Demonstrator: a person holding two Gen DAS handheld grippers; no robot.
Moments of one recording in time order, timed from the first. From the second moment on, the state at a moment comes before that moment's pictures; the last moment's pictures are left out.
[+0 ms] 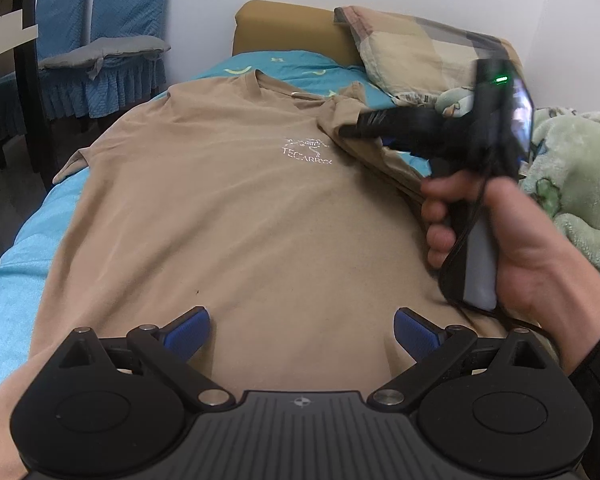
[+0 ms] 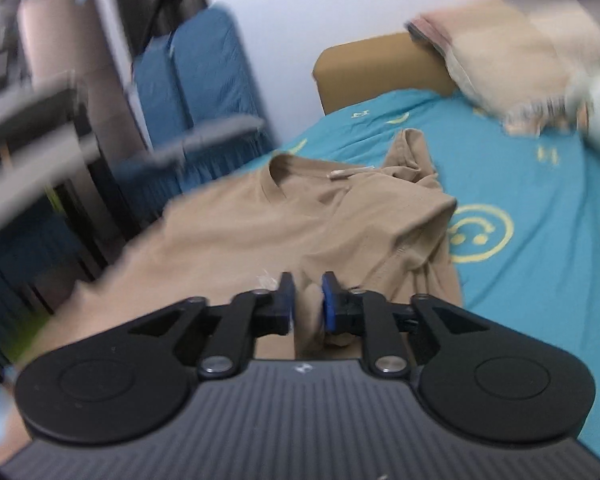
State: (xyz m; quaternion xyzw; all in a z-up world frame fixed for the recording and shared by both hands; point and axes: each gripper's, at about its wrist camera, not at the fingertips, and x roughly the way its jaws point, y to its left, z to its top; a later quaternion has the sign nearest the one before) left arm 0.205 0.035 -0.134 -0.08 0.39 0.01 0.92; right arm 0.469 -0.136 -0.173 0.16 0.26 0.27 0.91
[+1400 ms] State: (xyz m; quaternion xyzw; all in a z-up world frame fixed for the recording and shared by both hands) left arm 0.215 0.036 -0.144 -0.07 0.40 0.02 0.91; right arm 0.500 -0.306 -0.127 0.31 0.20 0.05 0.93
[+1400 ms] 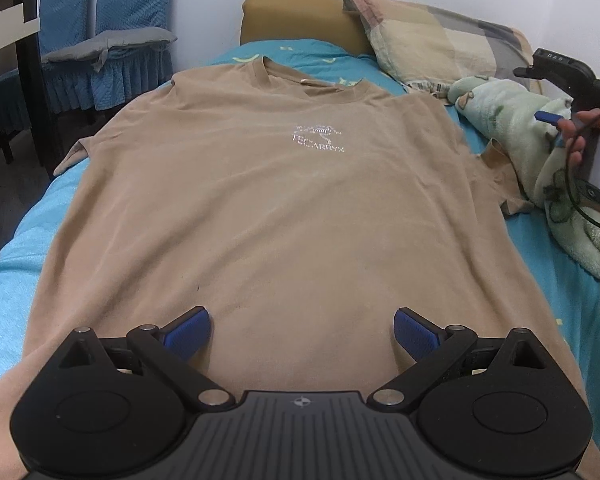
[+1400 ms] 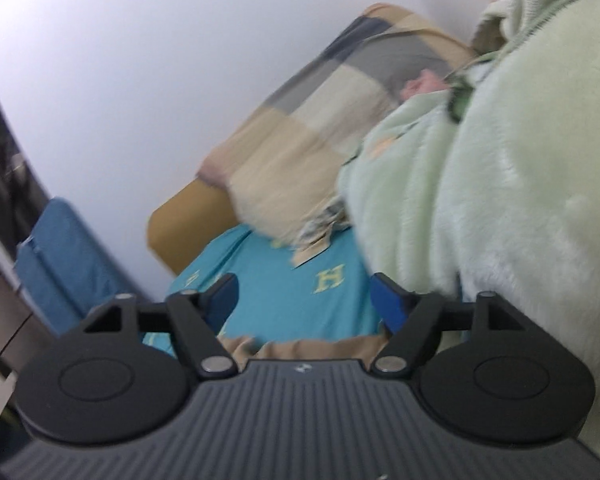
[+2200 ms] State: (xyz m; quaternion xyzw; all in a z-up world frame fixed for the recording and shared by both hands) left arm 0.195 0.048 -0.116 -0.13 0.38 0.04 0.91; right arm 0.412 -0.297 -0.274 0.63 0.22 -0.01 0.74
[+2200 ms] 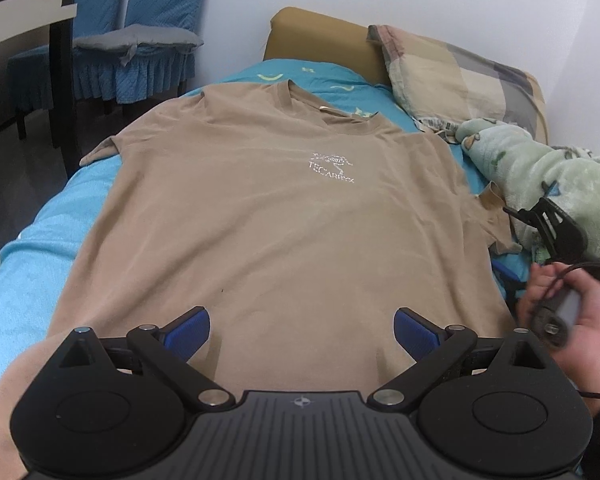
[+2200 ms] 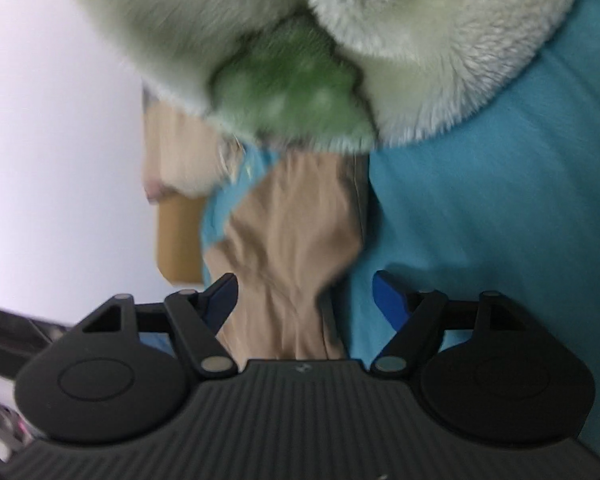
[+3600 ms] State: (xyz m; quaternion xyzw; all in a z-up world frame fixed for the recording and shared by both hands) left arm 0.184 0.171 -0.052 -0.19 0.28 0.15 0.93; right arm 0.504 0.058 -0.107 -0.15 0.16 0.05 0.97
